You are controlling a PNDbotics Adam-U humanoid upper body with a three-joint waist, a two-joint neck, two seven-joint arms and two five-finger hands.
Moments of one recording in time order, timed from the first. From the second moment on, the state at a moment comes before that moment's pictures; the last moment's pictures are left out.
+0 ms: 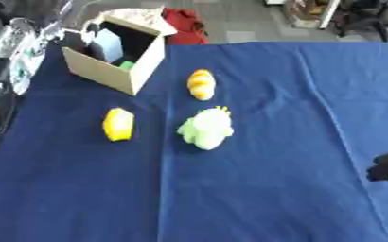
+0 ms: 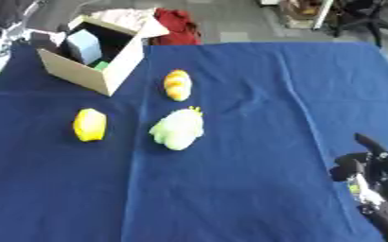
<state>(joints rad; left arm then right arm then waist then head) -0.77 0.77 -0.15 -1.24 -0.92 -0.13 -0.12 -0.04 -0.22 0.06 -1.83 -0.06 -0.13 0.12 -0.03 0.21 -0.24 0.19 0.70</state>
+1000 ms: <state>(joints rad) -0.54 0.88 -0.33 -1.68 -0.64 -0.24 -0.75 -0.05 -0.22 0.06 -1.83 -0.05 -0.13 0.12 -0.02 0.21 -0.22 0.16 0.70</state>
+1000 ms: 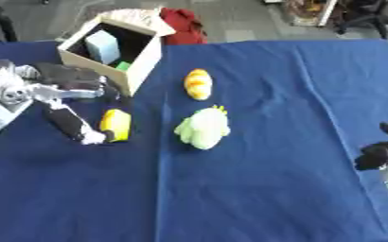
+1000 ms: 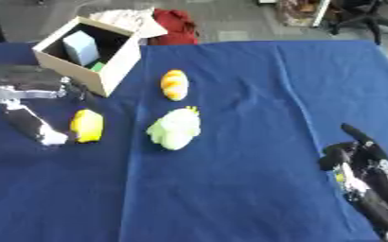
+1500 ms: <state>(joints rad) -0.54 0.84 -0.35 -1.62 -0.85 -0.25 -0.65 -0.05 -0.22 0.06 -1.83 -0.05 -0.13 0.12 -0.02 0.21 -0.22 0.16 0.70</state>
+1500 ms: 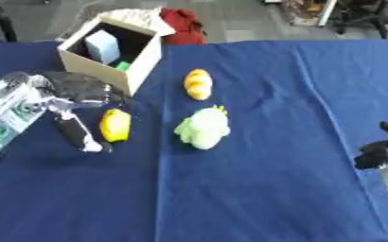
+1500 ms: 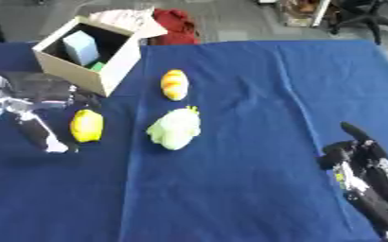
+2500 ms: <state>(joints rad) -0.55 0.83 -0.25 -1.62 -0.85 -0.20 -0.47 -0.05 -0.22 0.06 -1.83 -0.05 -0.13 0.12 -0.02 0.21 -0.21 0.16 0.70</state>
